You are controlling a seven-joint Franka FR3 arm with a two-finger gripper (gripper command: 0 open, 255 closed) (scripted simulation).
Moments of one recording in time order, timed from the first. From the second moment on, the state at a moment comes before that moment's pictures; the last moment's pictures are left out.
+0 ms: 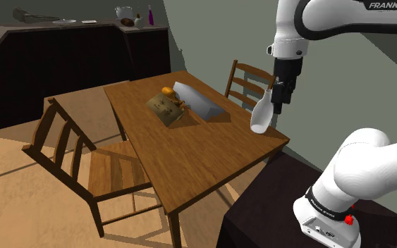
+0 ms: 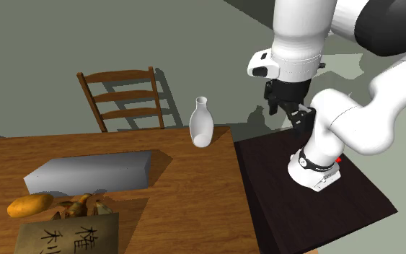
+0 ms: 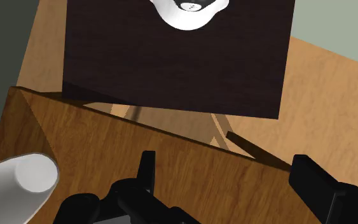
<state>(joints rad) 0.00 -0.80 -0.01 -2.44 0.02 1.44 -0.08</state>
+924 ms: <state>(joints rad) -0.10 -0.57 -0.22 -2.39 -0.14 1.70 -0.26</state>
